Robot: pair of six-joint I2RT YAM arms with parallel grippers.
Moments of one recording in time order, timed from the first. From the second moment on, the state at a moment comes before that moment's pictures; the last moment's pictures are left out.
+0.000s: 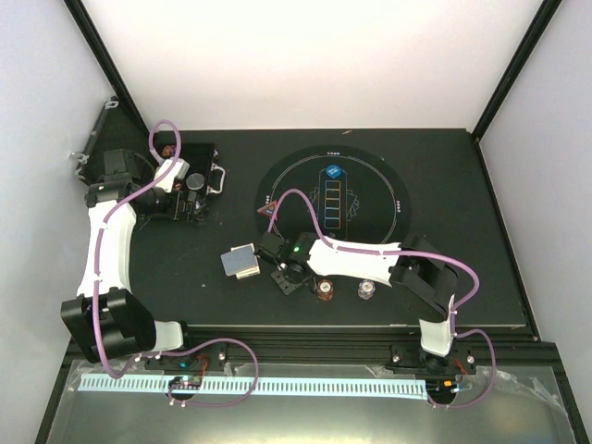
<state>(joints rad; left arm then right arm) 0.26 1.33 1.26 -0.97 0.61 0.44 1.12 1.90 1.36 -0.80 0.12 0.42</state>
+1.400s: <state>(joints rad) 0.28 1.34 1.32 -1.00 0.63 0.44 0.83 2.40 2.05 -0.91 0.17 0.27</state>
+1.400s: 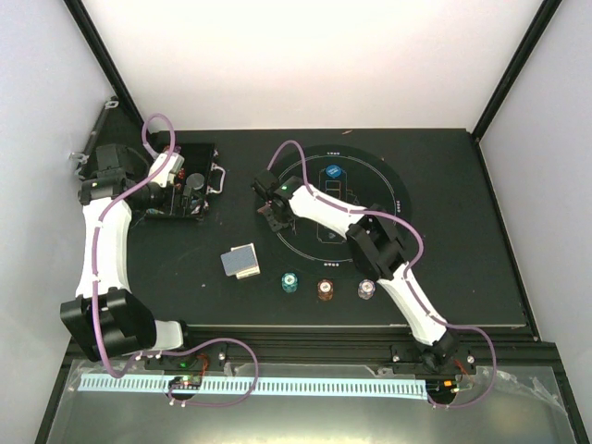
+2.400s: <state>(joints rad) 0.29 1.34 1.32 -1.00 0.63 0.45 0.80 2.34 2.07 -0.93 0.14 0.25</state>
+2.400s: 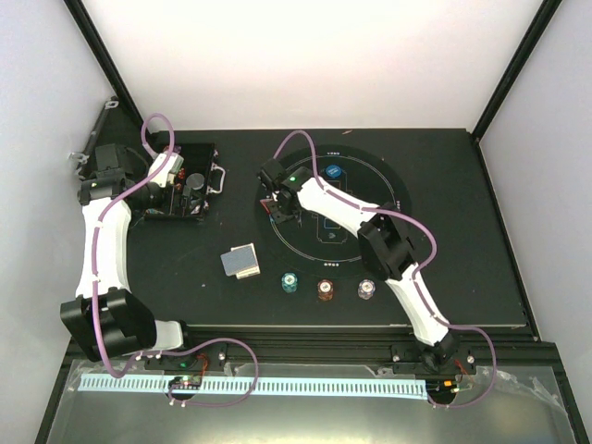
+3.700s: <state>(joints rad) 0.29 1.34 1.32 -1.00 0.63 0.46 0.81 2.53 2.23 -0.93 0.10 0.24</state>
